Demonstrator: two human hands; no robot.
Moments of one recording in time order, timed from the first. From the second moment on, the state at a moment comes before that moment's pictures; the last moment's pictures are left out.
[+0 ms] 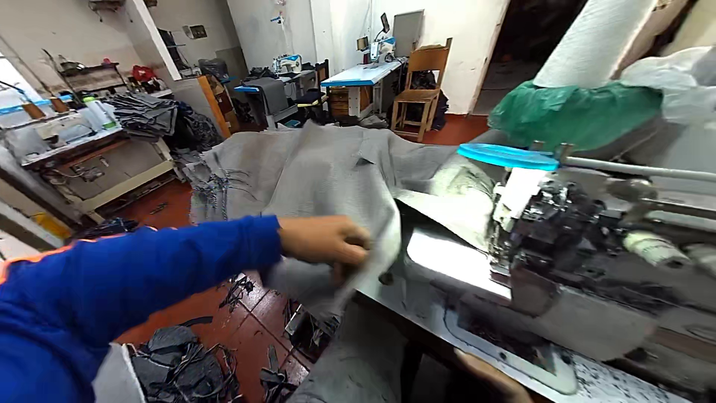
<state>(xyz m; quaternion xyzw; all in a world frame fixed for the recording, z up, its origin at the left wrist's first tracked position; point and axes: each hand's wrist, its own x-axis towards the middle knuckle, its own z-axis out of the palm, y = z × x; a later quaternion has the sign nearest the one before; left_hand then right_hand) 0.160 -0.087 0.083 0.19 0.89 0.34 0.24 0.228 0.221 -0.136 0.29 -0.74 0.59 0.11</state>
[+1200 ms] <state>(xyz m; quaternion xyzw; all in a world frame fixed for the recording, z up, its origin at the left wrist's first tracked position) 0.082 0.015 -0.032 0.33 0.89 0.26 -0.18 -0.004 0.498 -0.041 -0.22 -0.97 0.07 0.00</state>
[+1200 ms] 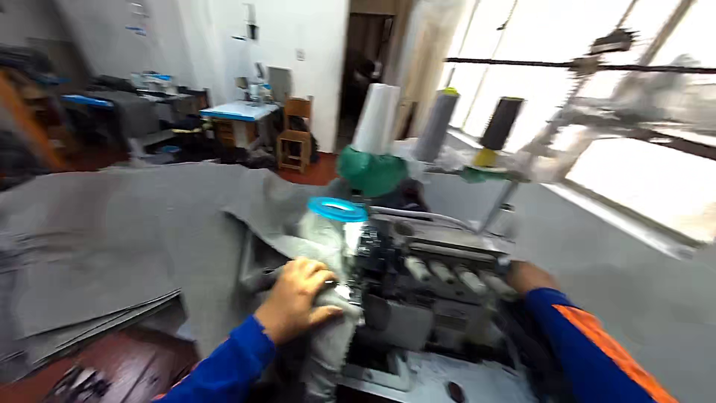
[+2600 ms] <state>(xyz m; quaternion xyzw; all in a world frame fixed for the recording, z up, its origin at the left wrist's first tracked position) 0.103 0.027 -0.045 0.35 0.83 0.27 -0.34 0.217 0.137 -0.103 0.07 -0.62 0.78 0.02</state>
